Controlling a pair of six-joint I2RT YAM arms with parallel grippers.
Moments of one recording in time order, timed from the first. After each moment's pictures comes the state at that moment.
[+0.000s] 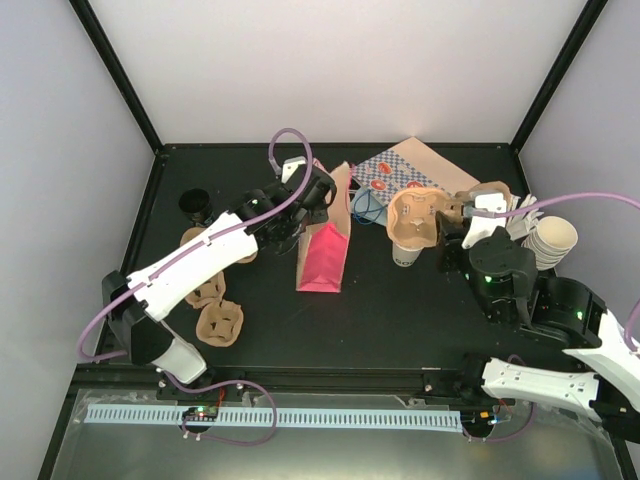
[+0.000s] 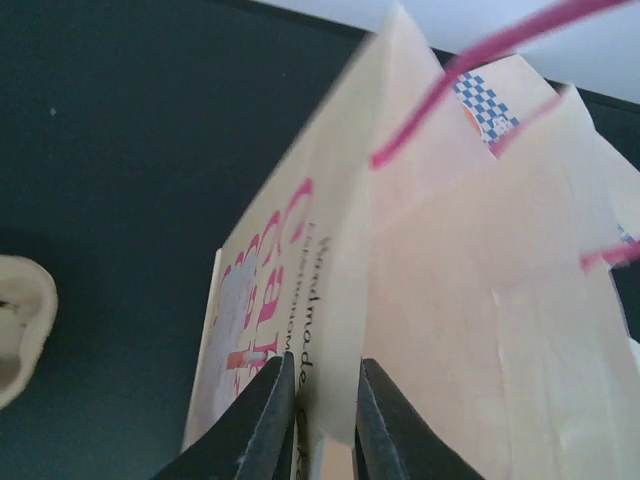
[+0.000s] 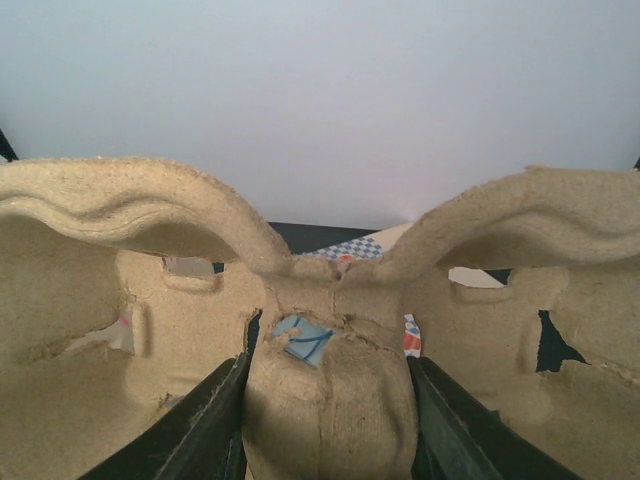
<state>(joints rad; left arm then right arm) -0.83 1.55 1.56 -0.85 -0.46 -0.89 1.10 0.80 1.30 -0.91 0.89 0.37</state>
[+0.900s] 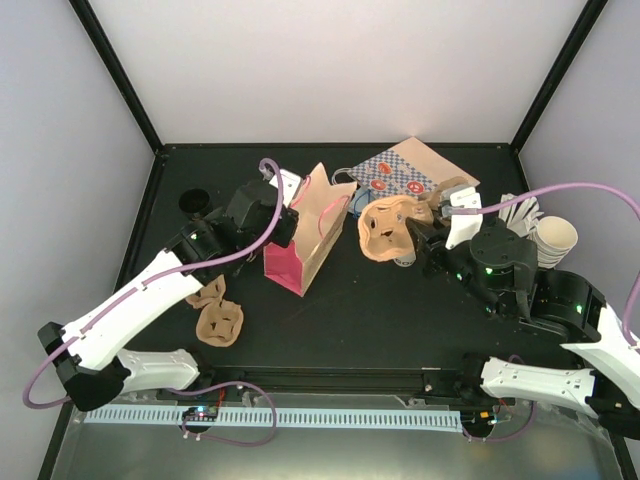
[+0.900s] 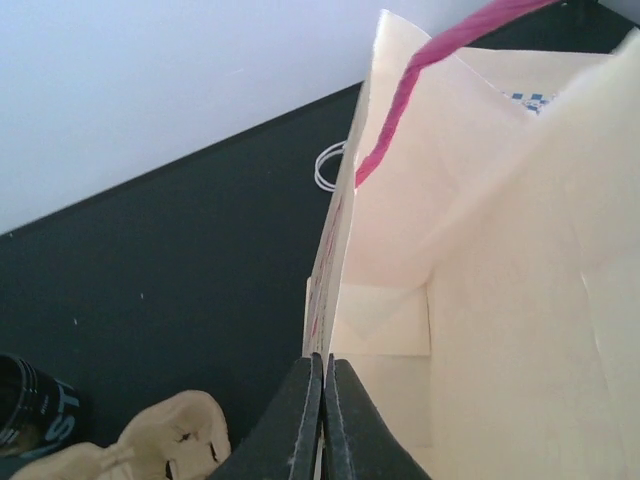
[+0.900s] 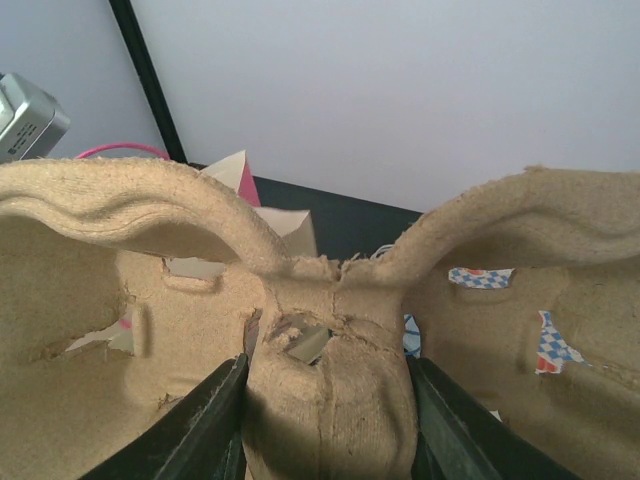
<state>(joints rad) -0.83 1.20 1.34 -0.74 -0.42 -0.15 1.10 0.85 1.38 -0.88 0.61 0.29</state>
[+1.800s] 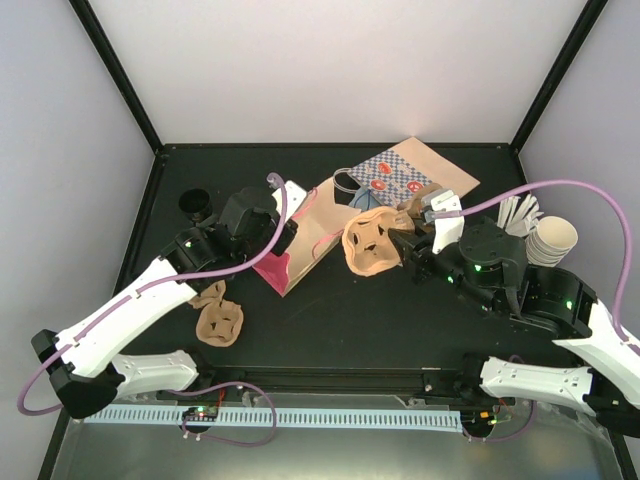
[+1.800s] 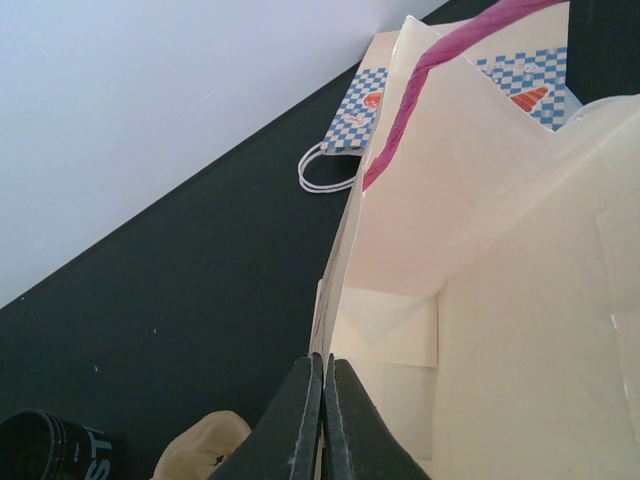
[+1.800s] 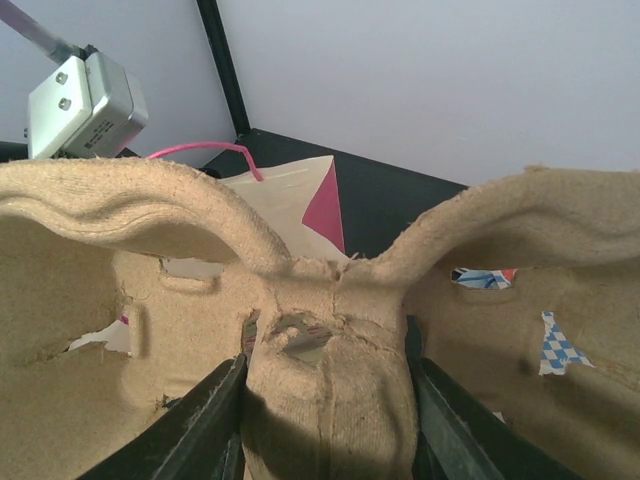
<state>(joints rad) -0.83 1.14 1.28 -0.70 -0.36 0.07 1.10 0.88 1.38 -0.88 0.44 0.29</state>
